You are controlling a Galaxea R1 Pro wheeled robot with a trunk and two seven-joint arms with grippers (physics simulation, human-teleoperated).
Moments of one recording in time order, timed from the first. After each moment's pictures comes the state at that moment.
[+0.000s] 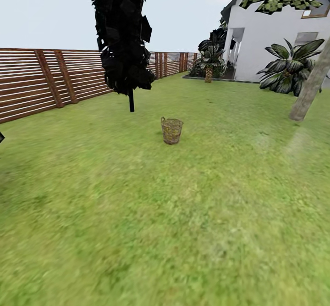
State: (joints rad) left arm -0.01 0.00 -0.01 -0.04 0.00 -0.39 0.00; right arm 0.00 0.03 0.00 -0.02 0.00 -0.09 0.01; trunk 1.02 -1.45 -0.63
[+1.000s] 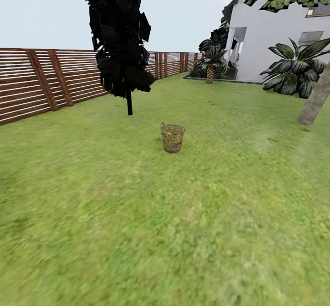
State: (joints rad) left arm -0.01 0.00 -0.01 -0.04 0.00 -0.39 0.00; right arm 0.00 0.03 -0.01 -0.02 0.00 -0.09 0.01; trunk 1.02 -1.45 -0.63
